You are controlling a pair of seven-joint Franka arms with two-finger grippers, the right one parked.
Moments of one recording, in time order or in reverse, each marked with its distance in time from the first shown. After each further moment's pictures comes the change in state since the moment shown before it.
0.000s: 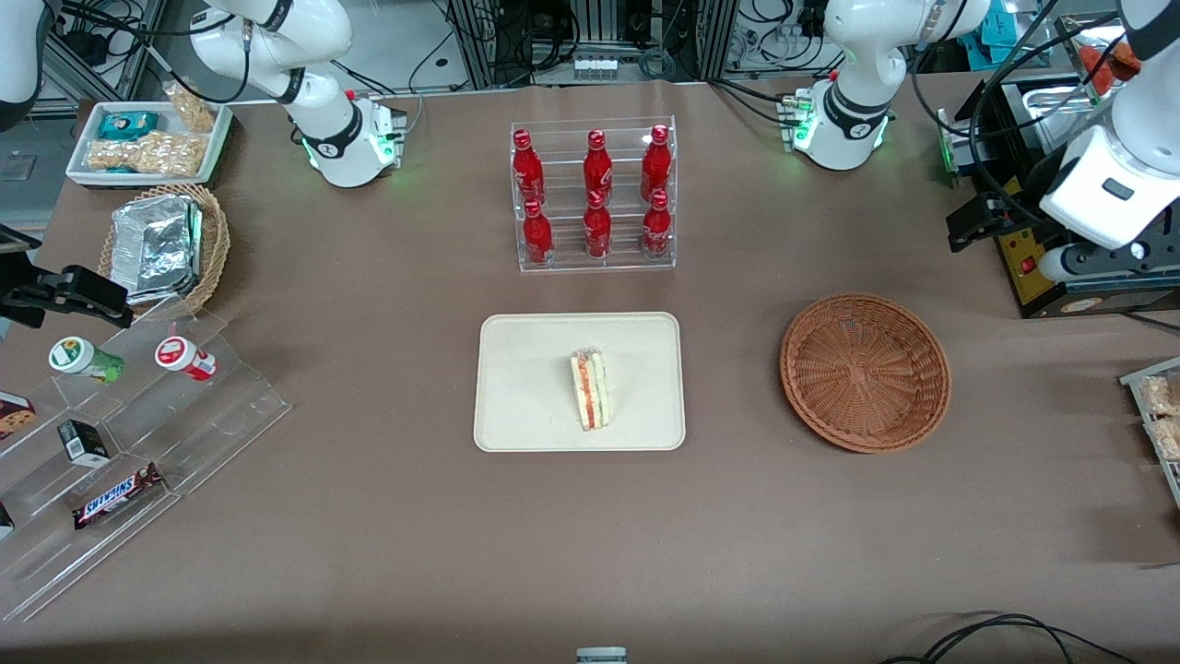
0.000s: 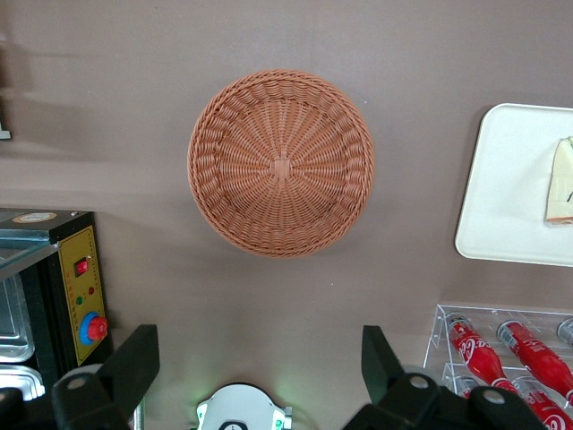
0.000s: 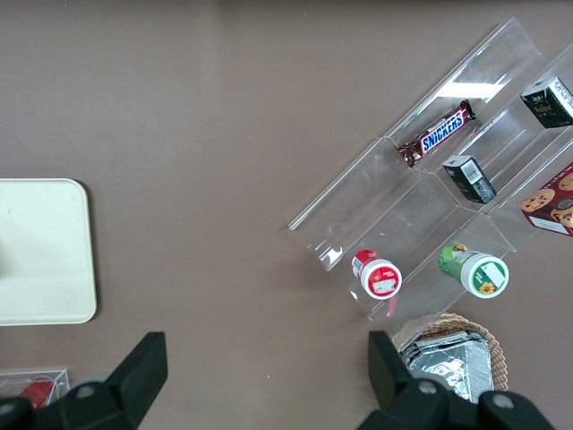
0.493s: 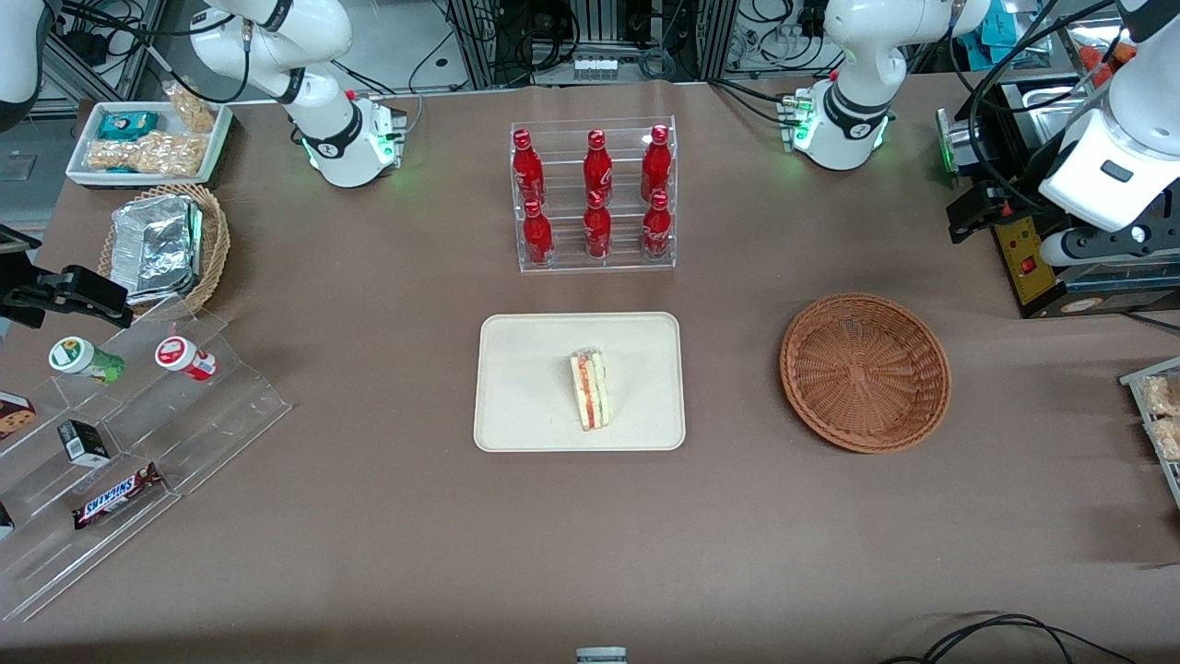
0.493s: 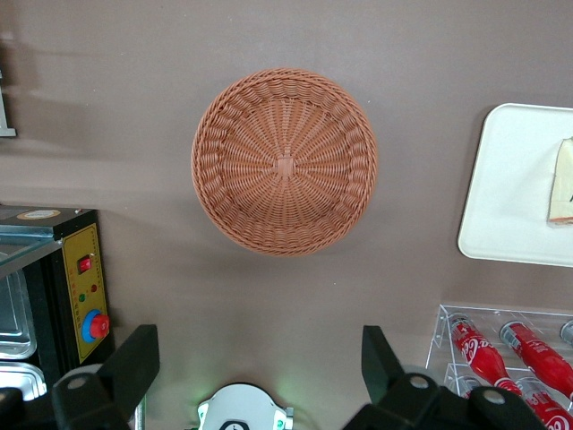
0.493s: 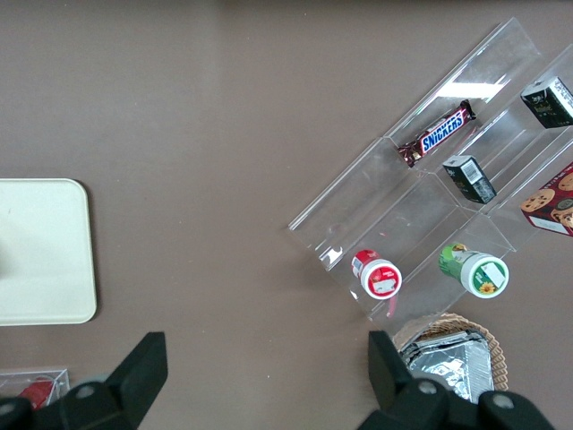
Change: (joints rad) arm 0.006 -0.016 0.000 -0.018 0.000 0.007 0.001
